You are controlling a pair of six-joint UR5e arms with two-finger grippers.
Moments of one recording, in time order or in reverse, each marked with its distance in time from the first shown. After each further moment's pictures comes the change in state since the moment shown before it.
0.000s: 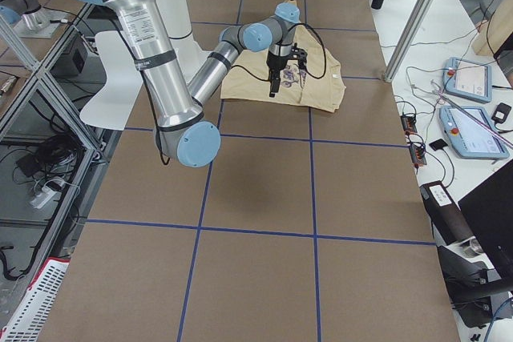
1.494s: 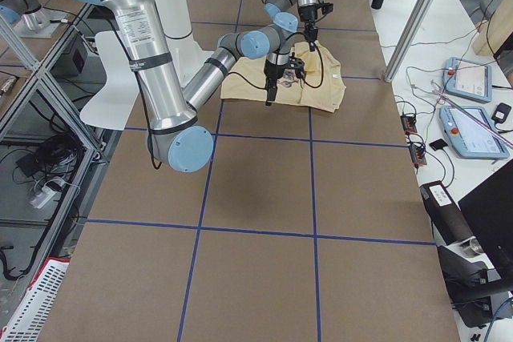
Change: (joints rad) left arm 0.269 -0.635 0.643 -0.265 0.202 -0.351; right arm -0.004 -0.038 -0.003 0.001 -0.005 -0.008
